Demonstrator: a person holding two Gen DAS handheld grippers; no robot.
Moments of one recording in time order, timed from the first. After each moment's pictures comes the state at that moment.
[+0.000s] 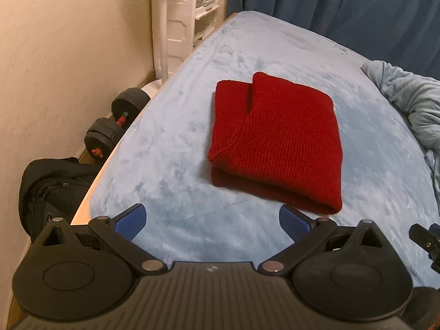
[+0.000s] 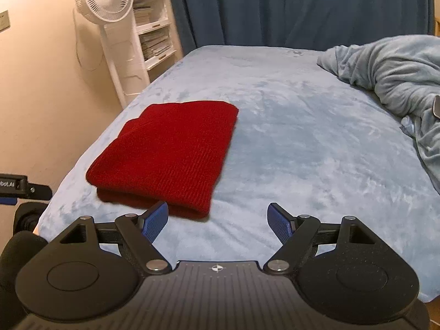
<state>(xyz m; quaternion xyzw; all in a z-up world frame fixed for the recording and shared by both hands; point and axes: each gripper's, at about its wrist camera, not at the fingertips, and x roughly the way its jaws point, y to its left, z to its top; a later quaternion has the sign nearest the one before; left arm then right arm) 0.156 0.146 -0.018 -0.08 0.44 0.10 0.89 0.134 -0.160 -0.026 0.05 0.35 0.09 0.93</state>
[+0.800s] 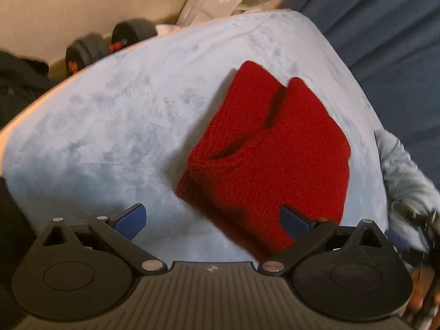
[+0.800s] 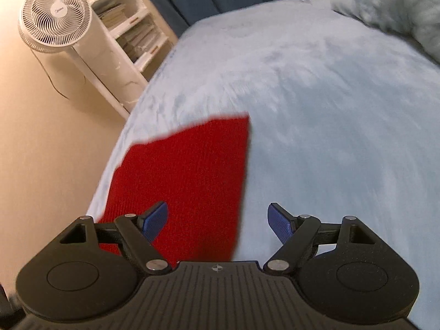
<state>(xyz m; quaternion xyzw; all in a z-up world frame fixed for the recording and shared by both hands) 0.248 0.191 -0.103 -0.35 0.46 0.12 0.81 0.388 -0.181 -0.042 0.16 0.42 0.16 0.88</state>
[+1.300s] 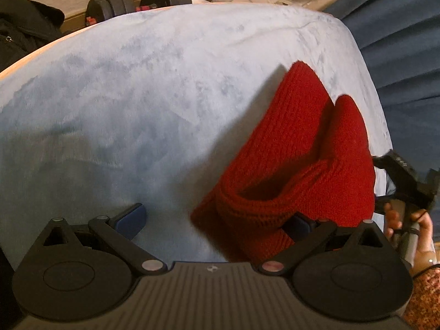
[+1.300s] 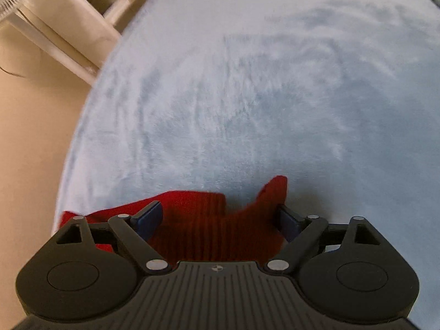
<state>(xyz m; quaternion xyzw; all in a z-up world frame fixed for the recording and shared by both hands) 0.277 0.228 -0.157 -0.43 0.47 0.15 0.75 0.612 -0.105 -0.143 0.13 0.57 0.17 0.80</state>
